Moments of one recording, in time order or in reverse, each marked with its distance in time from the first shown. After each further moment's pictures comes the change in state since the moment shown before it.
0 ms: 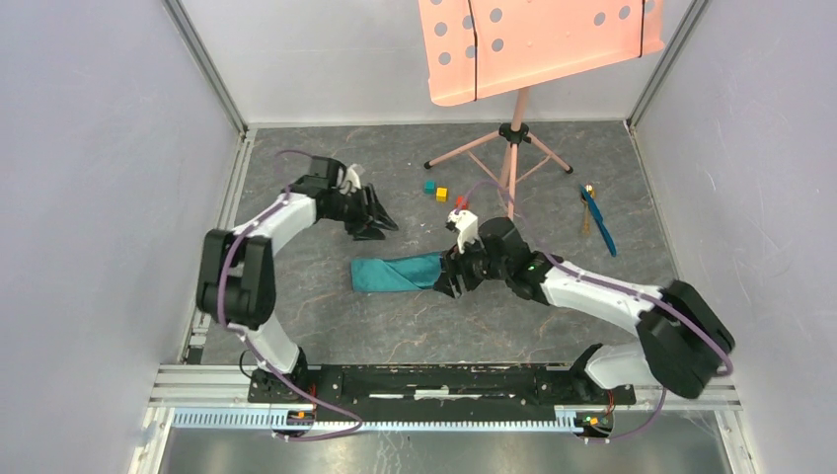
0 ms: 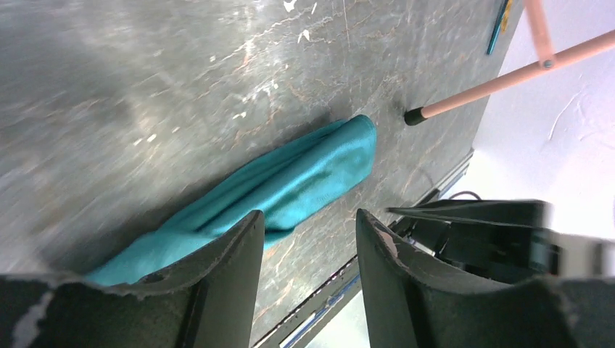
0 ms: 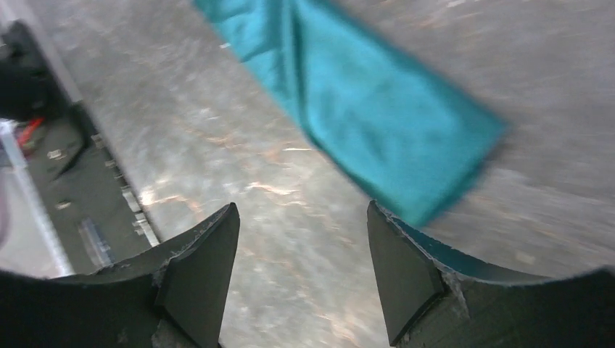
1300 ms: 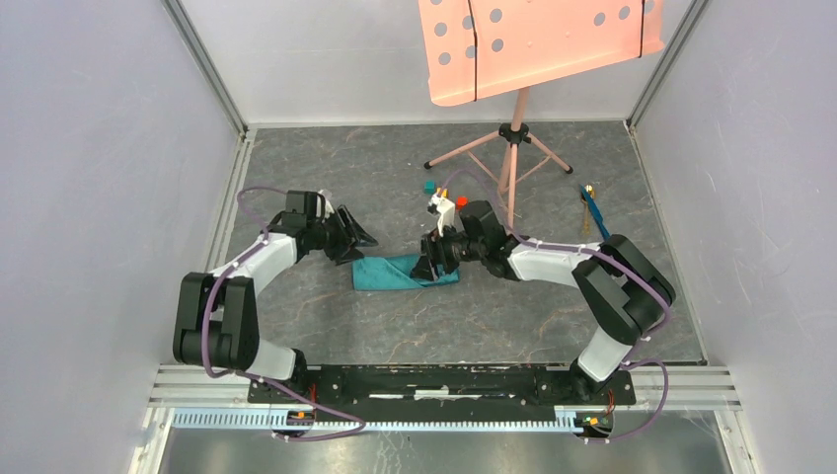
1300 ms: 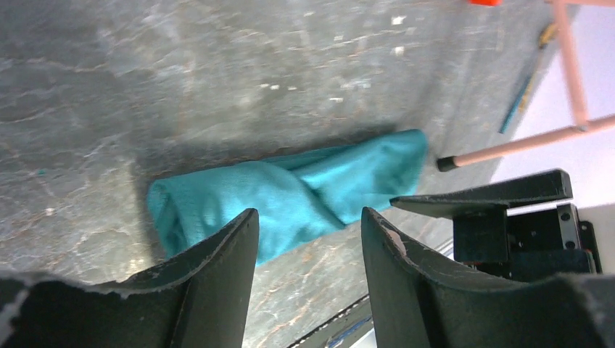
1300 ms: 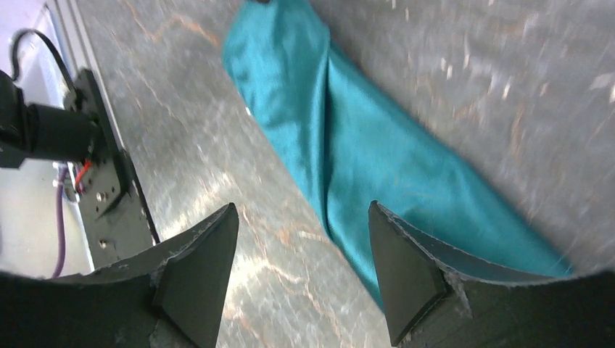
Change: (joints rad) left arm 0.121 -0.338 -0.364 0.183 -0.179 -0.159; right arm -0.035 0.389 0.163 0.269 -0.270 0.128
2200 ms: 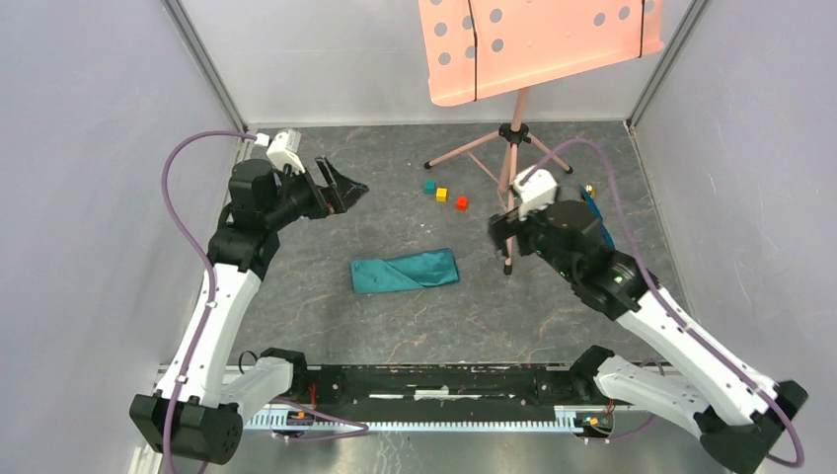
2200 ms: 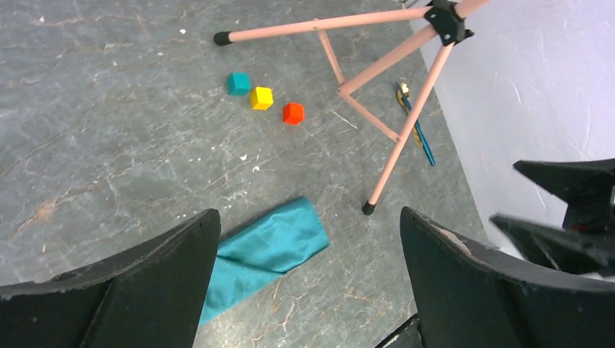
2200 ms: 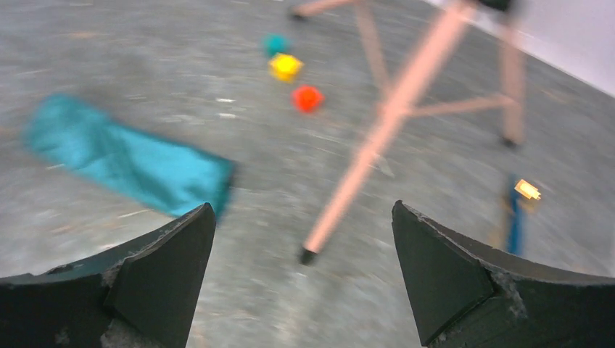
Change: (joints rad) left arm -0.039 -0.419 0.281 -0.147 -0.107 0.214; right arm 0.028 -0.750 0.094 -0.665 0.678 -0.306
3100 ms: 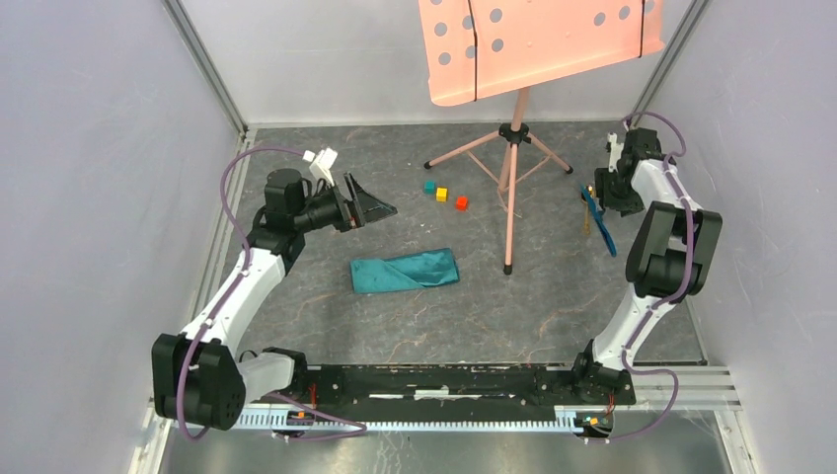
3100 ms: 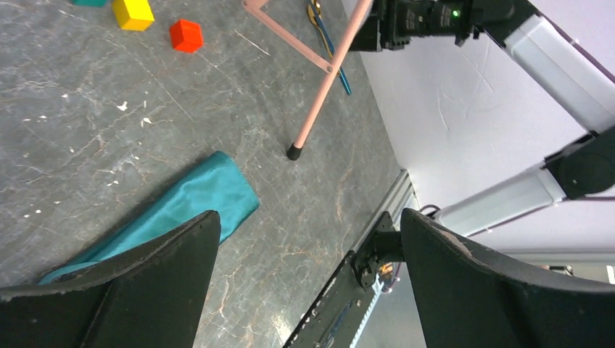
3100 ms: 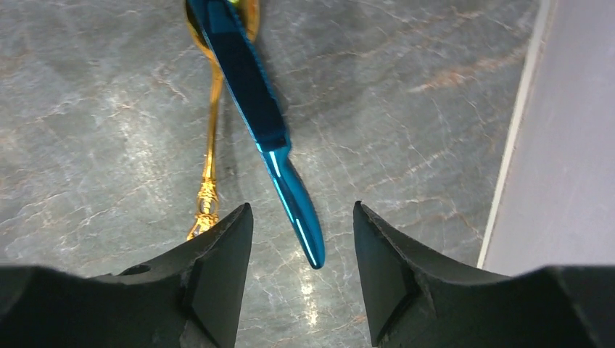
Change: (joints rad) left arm -0.022 0.149 -0.227 0.375 0.361 -0.172; right arm -0.980 0.943 0.475 -0.278 -0.064 -0.169
